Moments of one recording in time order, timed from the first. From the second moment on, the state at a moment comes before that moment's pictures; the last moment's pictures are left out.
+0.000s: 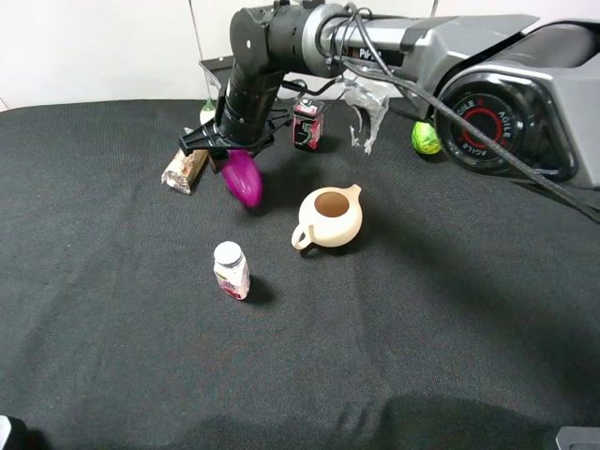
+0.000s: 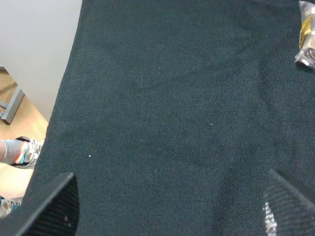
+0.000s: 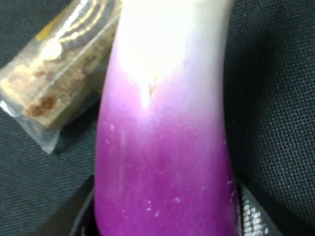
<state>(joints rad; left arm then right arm) 0.03 0.00 -0.49 0.20 1.06 -0.08 0.77 2.51 -2.09 0.16 0.87 0.09</state>
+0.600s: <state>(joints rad) 0.03 0.00 -0.49 0.20 1.06 -0.08 0.77 2.54 -2.09 0.16 0.86 0.09</state>
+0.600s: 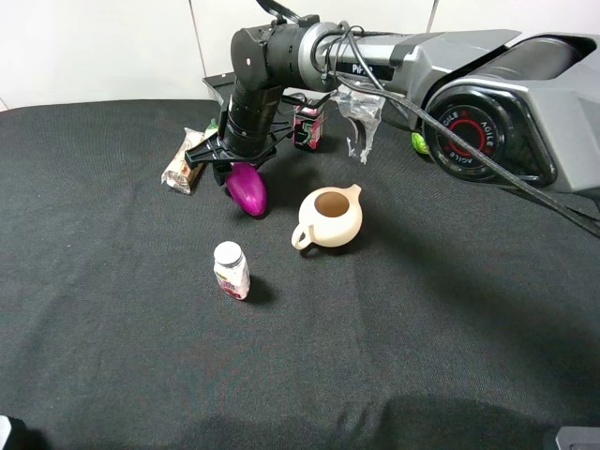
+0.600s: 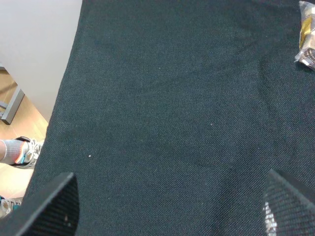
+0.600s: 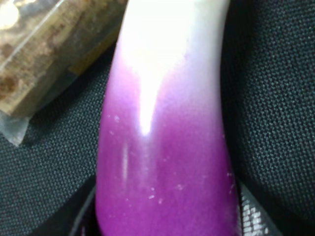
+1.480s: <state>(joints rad) 0.03 0.00 -0.49 0.20 1.06 -0.08 0.77 2.54 -2.09 0.16 0.85 0.09</state>
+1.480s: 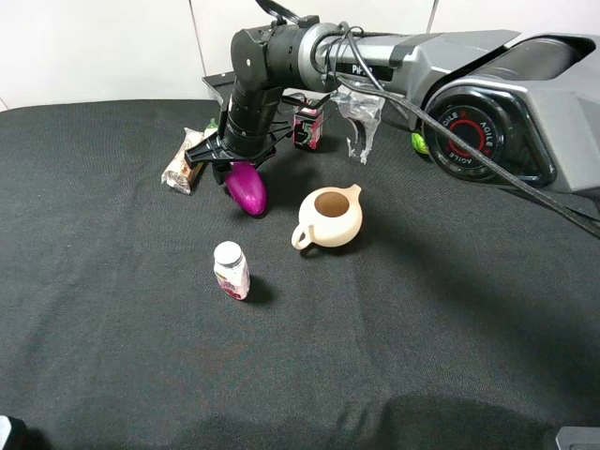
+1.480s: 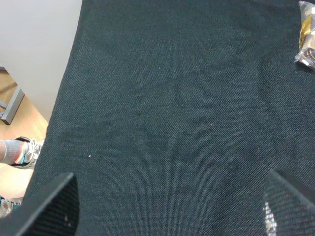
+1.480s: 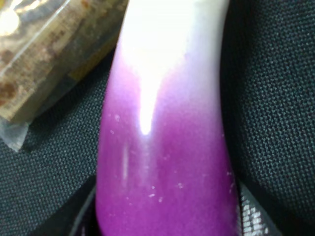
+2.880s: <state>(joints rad) 0.03 0.00 -0.49 0.20 1.06 -0.08 0.77 2.51 -2.09 0.14 0.90 0.09</state>
